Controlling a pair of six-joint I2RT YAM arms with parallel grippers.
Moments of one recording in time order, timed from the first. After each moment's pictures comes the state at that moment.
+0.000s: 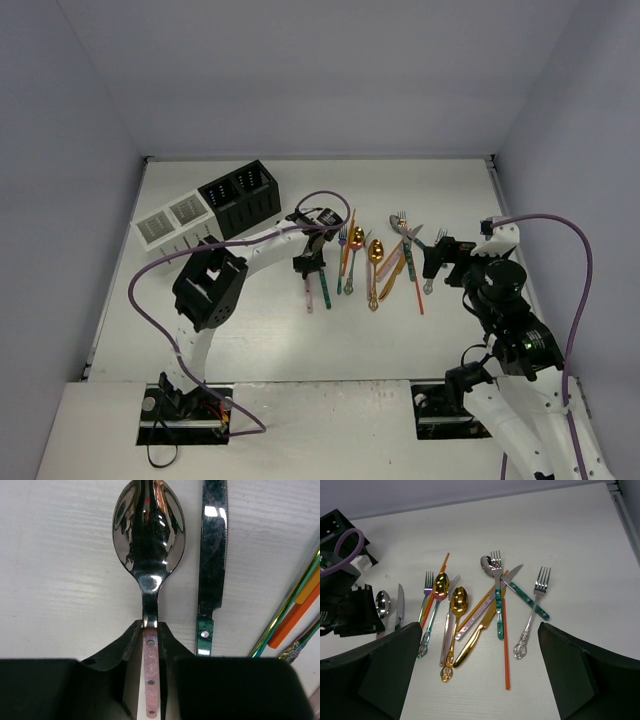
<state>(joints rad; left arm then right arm) -0.75 2.06 1.57 -0.82 -0.29 -0.83 0.31 0.54 0.76 -0.48 0.20 0.26</state>
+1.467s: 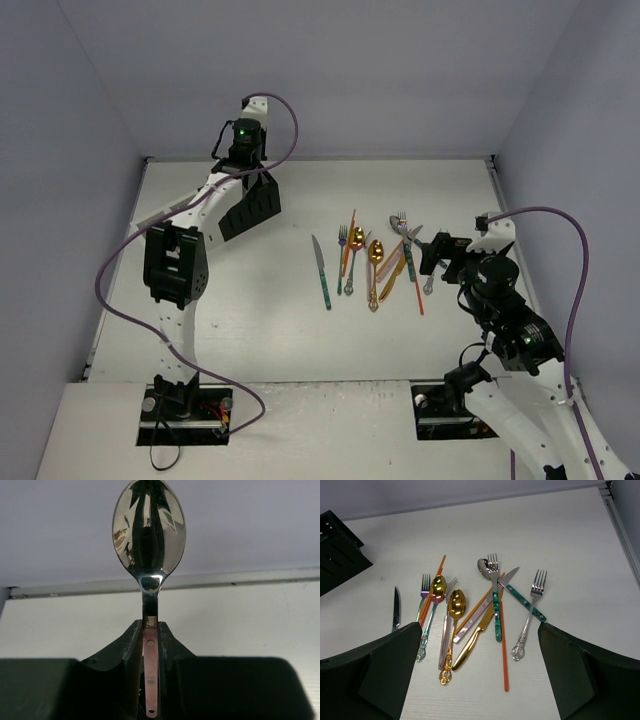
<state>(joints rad) -0.29 2.09 1.85 -0.03 -0.32 0.04 0.42 0.58 0.80 -0.49 0.33 0.26</state>
